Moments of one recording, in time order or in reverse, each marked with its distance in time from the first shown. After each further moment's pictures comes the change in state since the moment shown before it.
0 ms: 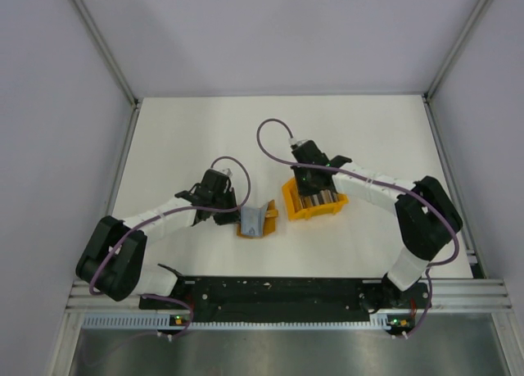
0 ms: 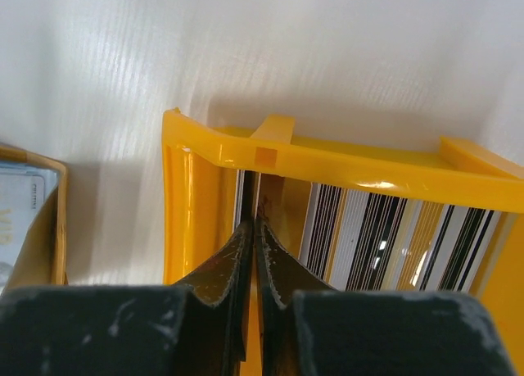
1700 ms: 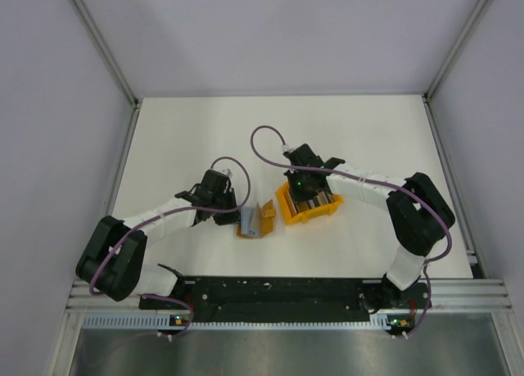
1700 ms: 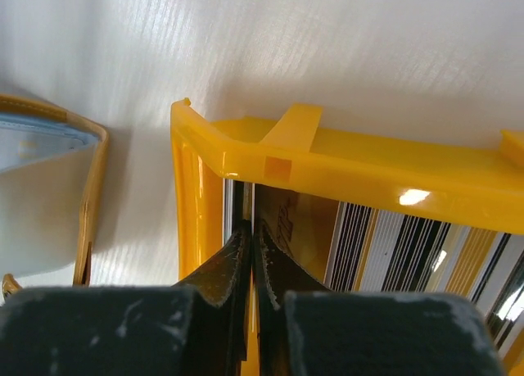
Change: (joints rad) left arm 0.000 0.000 -0.004 0.005 0.000 0.000; right arm 0.020 0.057 0.006 0.005 -0.144 0.002
